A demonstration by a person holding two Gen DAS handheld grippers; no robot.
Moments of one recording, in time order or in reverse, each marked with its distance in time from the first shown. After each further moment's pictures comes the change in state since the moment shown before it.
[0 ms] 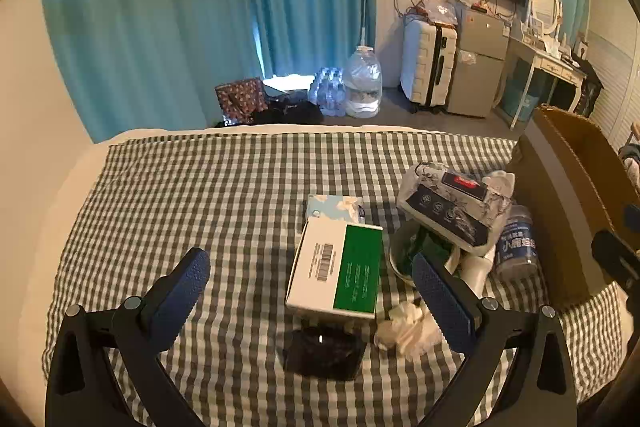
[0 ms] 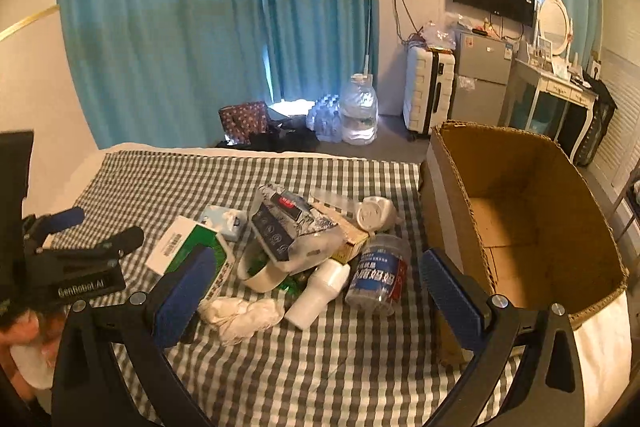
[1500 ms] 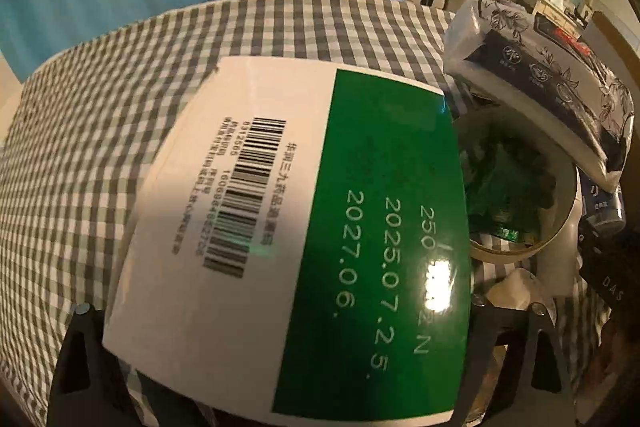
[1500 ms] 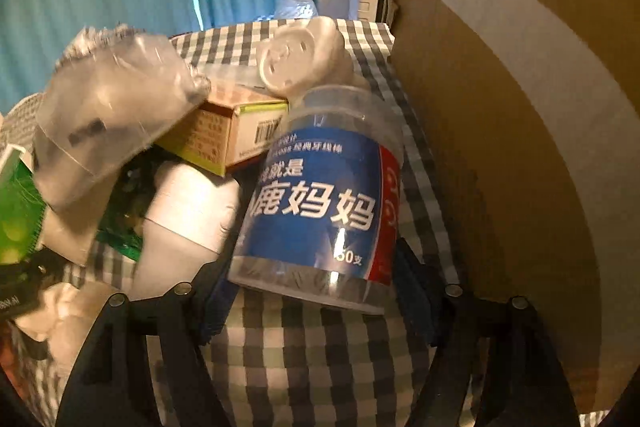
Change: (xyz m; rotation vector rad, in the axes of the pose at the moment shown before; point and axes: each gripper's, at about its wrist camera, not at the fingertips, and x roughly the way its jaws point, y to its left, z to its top) left arm 0.187 -0.042 -0.080 0.022 0.241 -0.087; right arm 0.172 -0.061 -0.078 0.111 0.253 -0.197
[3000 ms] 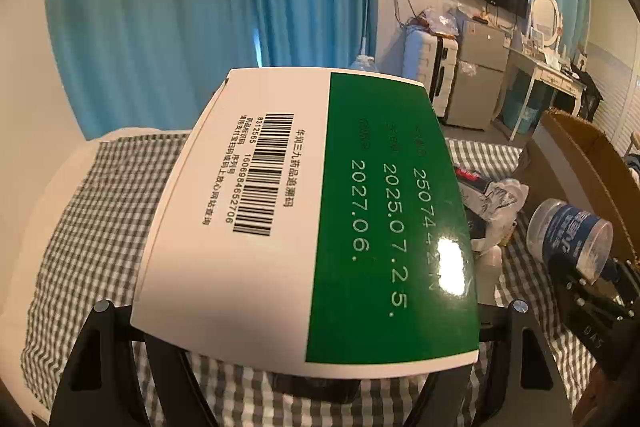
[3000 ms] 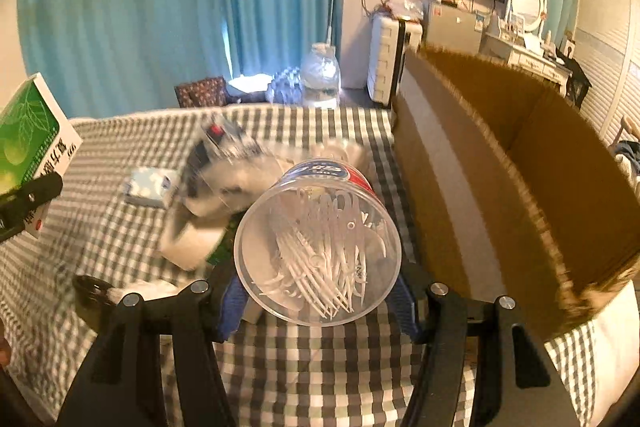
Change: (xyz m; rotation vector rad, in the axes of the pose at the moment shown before) left arm -0.172 0.028 0.005 -0.042 -0.296 0.065; right arm -0.126 0.015 0.006 -0.055 -0.203 0.083
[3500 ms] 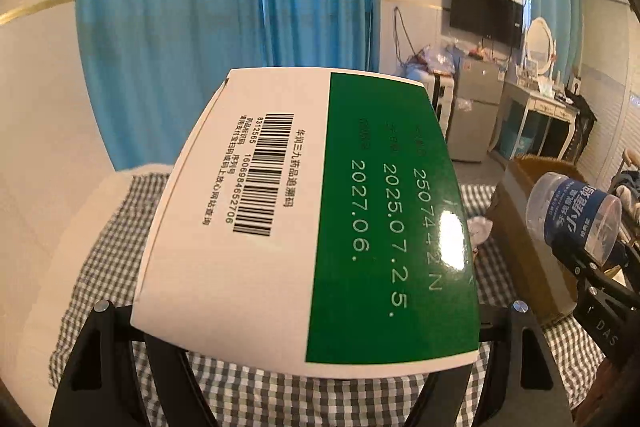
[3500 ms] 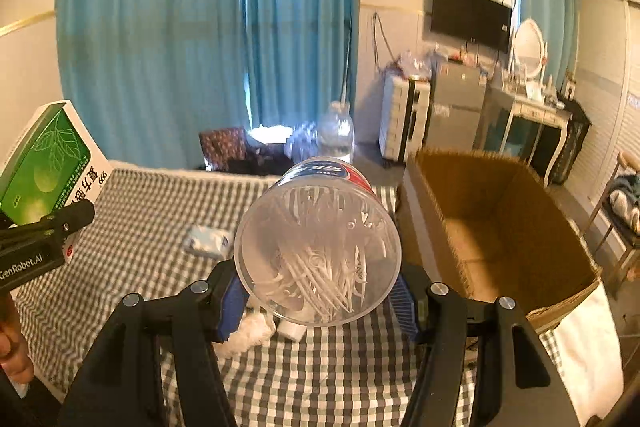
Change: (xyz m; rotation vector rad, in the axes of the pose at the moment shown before) left arm -0.098 0.005 0.016 -0.013 -0.135 0.011; right arm -0.104 0.030 0.030 -0.041 -0.186 0.039
